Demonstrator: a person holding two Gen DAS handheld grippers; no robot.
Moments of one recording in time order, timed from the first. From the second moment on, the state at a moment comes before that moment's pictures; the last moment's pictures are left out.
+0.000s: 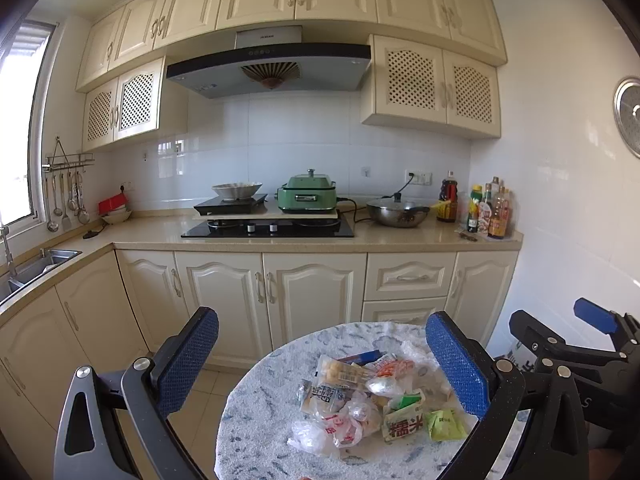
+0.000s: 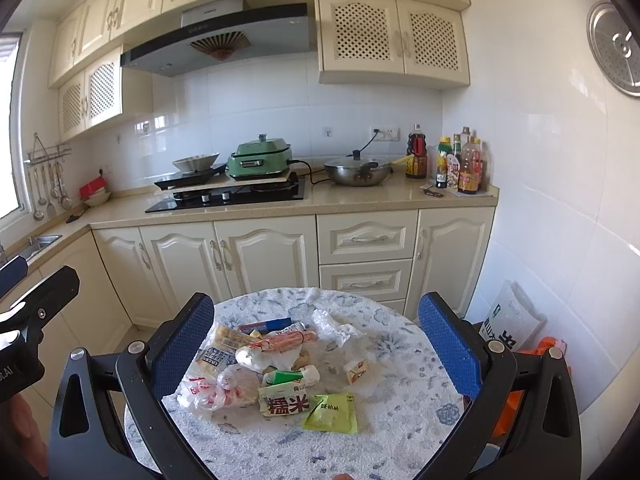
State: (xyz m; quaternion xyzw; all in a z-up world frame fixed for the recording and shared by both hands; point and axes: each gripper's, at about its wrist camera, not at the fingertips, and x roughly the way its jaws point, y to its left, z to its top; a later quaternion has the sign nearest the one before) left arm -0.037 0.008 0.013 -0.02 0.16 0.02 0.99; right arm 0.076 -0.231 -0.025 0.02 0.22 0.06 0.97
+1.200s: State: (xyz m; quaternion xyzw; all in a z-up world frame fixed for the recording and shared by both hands) left arm 0.052 0.012 -0.059 0.01 0.30 -0.01 0.96; right arm 0.127 -0.245 -0.113 0.01 0.35 0.05 0.94
